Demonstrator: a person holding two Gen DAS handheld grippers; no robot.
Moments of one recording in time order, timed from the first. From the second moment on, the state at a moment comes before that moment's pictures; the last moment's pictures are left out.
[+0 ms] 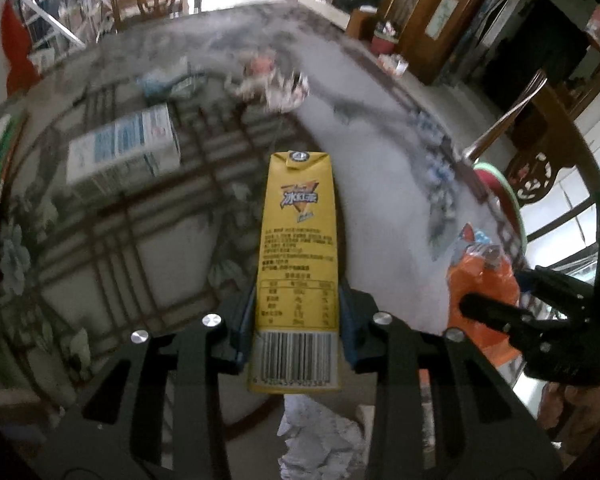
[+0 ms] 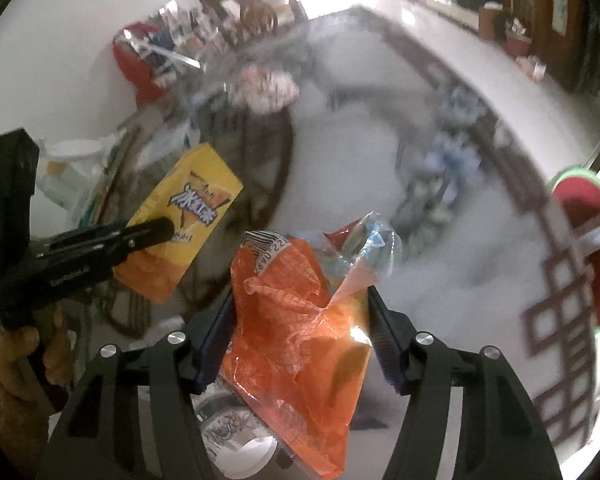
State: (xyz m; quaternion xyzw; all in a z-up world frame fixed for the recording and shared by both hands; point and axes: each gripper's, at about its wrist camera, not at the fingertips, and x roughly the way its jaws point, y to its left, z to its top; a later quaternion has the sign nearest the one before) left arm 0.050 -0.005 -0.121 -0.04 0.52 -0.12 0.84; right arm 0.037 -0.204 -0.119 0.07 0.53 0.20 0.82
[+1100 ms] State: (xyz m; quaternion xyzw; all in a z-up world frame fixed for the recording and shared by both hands) left arm 0.065 -0.098 -0.079 -0.05 0.49 -0.16 0.86; right arm 0.060 -0.295 -0.081 0.07 0.49 0.16 0.85
